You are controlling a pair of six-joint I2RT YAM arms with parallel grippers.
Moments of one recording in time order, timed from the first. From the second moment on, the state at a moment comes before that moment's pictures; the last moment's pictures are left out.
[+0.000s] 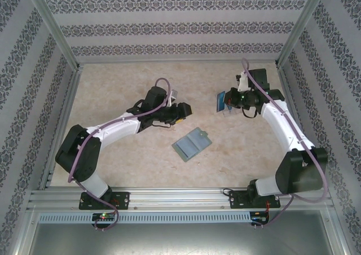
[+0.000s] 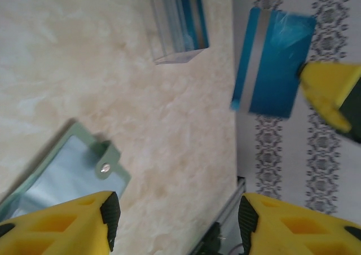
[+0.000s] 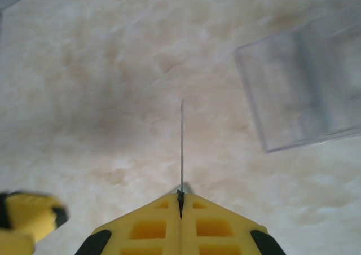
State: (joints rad) left arm -0.57 1.65 1.06 0.02 0.55 -1.00; right arm 0.10 1.40 1.17 -0.67 -0.46 0.40
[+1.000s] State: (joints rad) left arm -0.53 1.72 1.06 0.45 0.79 -1.29; right arm 0.17 1.34 1.01 -0.31 -0.93 0.81
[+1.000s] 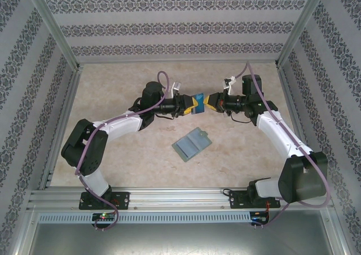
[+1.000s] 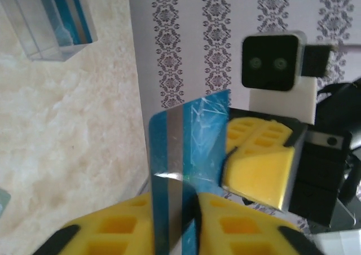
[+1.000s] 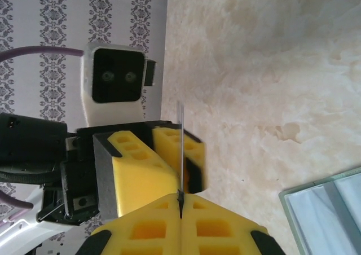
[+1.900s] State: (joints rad) left arm -0.50 1.76 0.96 0.70 0.83 -1.44; right arm 0.15 1.35 0.88 -0.11 -1.08 0.88
